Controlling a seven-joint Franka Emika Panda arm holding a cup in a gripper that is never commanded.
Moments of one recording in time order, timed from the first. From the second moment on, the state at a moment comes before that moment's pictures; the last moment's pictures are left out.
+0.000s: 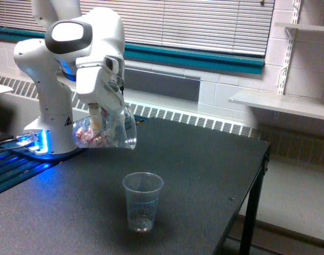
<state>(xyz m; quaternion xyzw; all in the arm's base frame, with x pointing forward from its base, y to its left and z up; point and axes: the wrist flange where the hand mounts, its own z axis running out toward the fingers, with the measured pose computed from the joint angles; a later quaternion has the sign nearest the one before) 0.387 -0.245 0.333 0.92 -0.25 0.24 0.20</state>
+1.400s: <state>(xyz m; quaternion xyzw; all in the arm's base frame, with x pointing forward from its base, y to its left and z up) 0.415 -0.223 0.304 0.93 -0.17 0.18 0.28</state>
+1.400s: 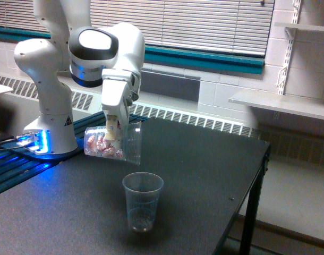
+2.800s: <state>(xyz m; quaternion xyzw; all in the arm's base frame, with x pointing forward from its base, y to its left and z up) 0.423 -0.216 0.305 0.93 -0.07 0.13 0.35</state>
